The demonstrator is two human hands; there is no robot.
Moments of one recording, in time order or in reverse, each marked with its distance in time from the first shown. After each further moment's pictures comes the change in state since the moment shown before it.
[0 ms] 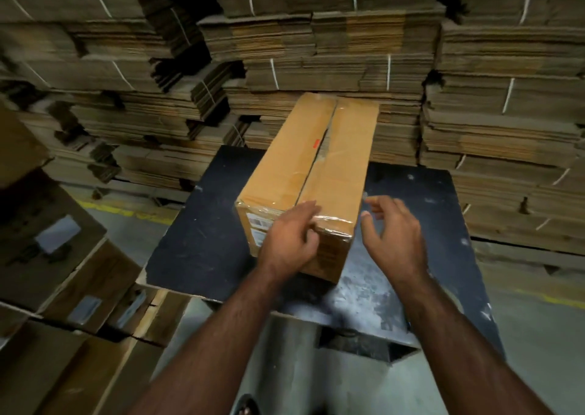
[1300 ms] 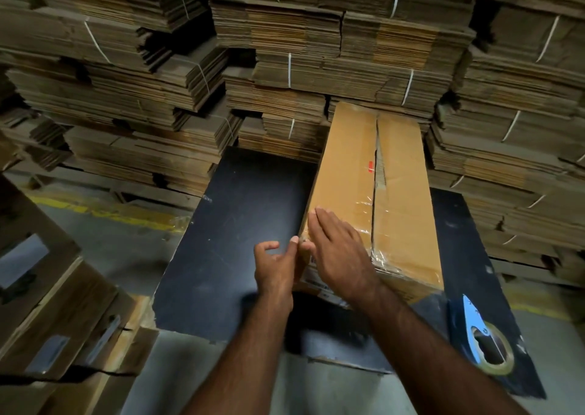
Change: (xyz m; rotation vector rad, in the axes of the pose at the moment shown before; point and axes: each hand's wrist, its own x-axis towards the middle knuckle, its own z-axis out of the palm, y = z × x) left_hand 0.032 -0.165 -0.037 -0.826 0.310 -1.036; right_hand 0.035 -0.140 0.187 -0.518 -0.486 -0.314
